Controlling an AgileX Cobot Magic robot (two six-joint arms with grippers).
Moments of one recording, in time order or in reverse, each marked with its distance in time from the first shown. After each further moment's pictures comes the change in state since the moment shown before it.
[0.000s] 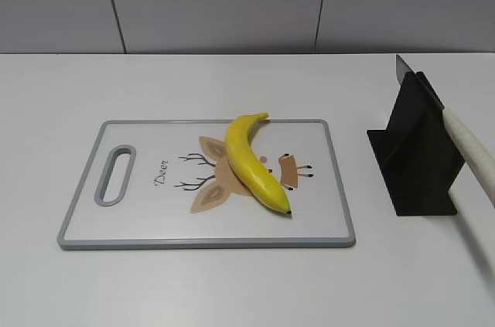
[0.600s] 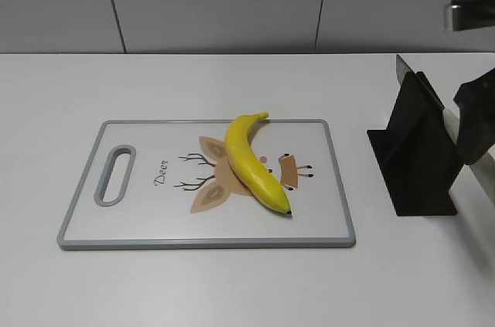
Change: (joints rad) left arm 0.000 0.000 0.000 0.000 0.000 0.000; right arm 0.057 0.522 -0.108 -0.040 -0.004 0.047
